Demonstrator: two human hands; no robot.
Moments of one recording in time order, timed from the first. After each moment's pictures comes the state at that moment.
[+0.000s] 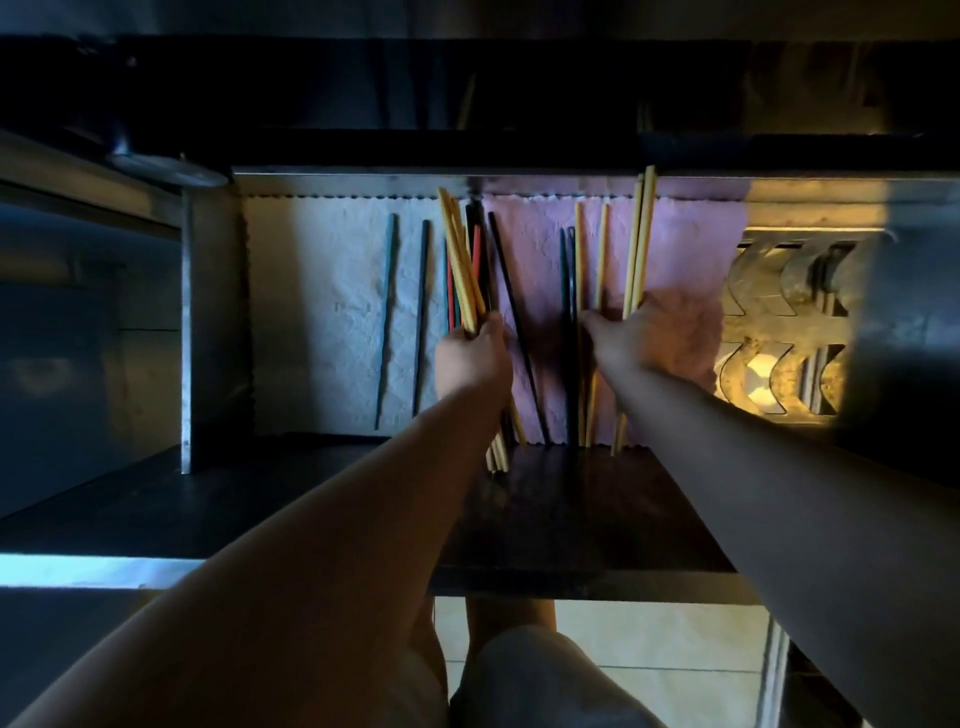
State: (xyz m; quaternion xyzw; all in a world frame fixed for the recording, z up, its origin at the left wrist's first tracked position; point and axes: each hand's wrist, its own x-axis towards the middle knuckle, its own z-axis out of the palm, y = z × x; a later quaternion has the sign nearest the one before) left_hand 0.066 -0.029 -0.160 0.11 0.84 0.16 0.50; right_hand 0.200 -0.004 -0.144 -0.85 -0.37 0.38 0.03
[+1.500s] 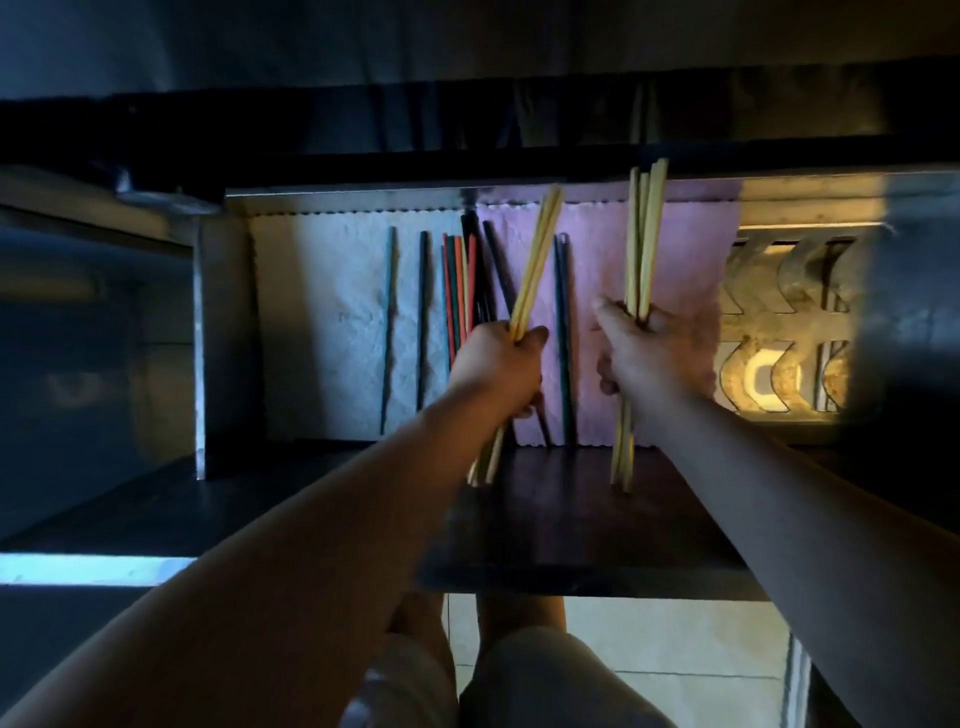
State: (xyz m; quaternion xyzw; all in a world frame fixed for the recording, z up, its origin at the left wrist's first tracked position) left_hand 0.074 -0.020 -0.136 0.31 0.76 0.05 0.57; right_hand 0.207 -0.022 -0.152 -0.78 -0.23 0.52 0.25
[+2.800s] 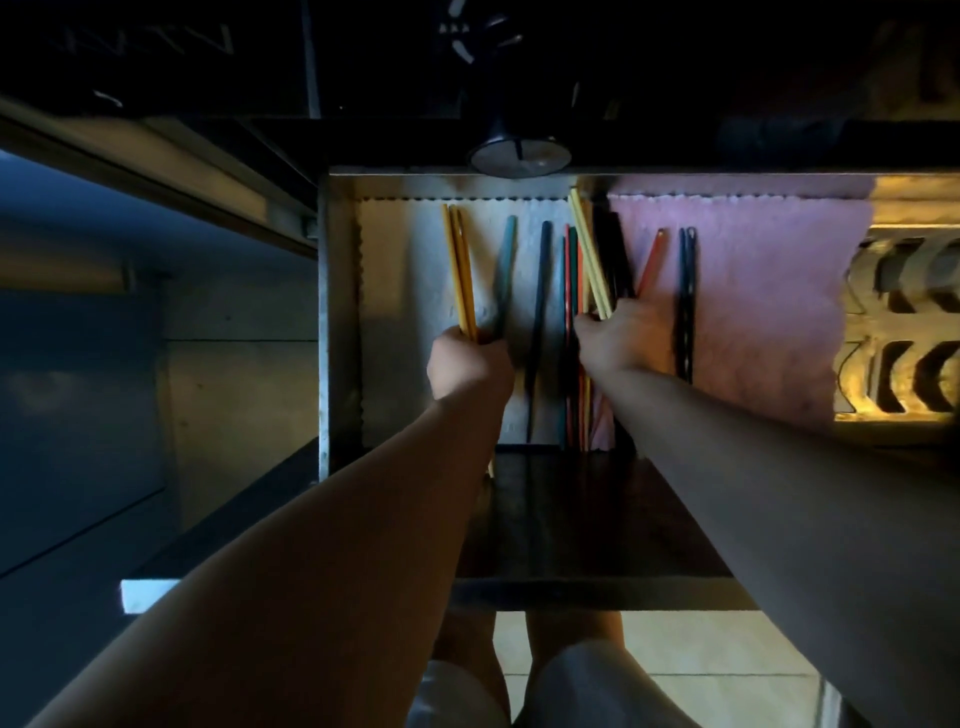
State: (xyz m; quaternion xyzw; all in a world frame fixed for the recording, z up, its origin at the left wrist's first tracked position) left_hand -0.076 -0.037 -0.189 0.19 0.85 0.12 0.47; right_hand 0.055 -0.007 -0.195 -0.86 -0.39 0.34 0.01
